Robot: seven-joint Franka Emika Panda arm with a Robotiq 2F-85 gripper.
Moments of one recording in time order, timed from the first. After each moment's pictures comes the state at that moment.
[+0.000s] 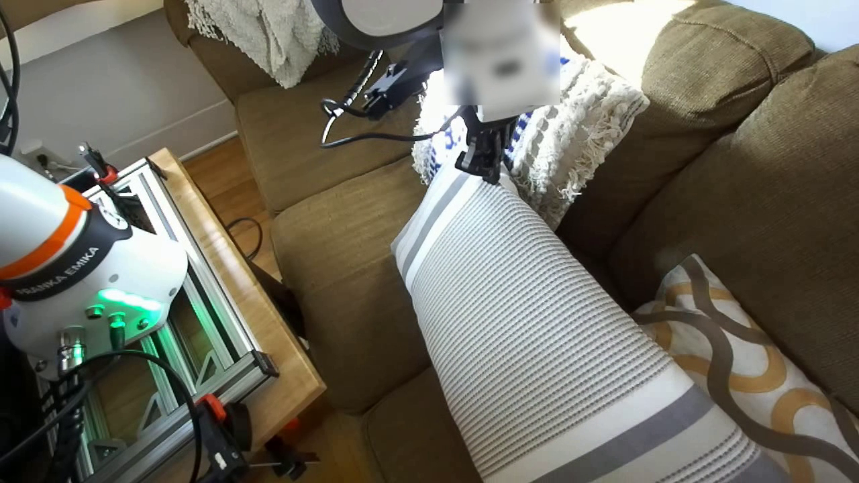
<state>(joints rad) -0.15 0.33 -0.30 -2.30 0.12 2.66 0.71</state>
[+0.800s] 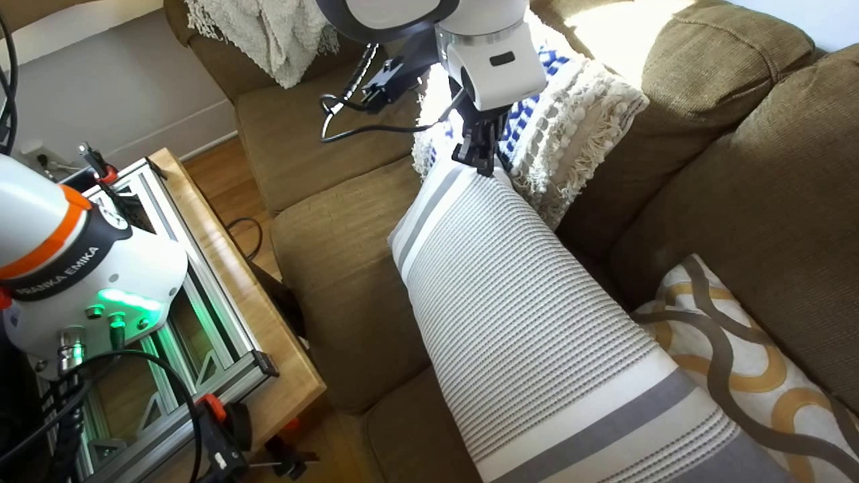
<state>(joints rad) -0.13 0.34 -0.29 -2.30 0.10 2.65 0.71</state>
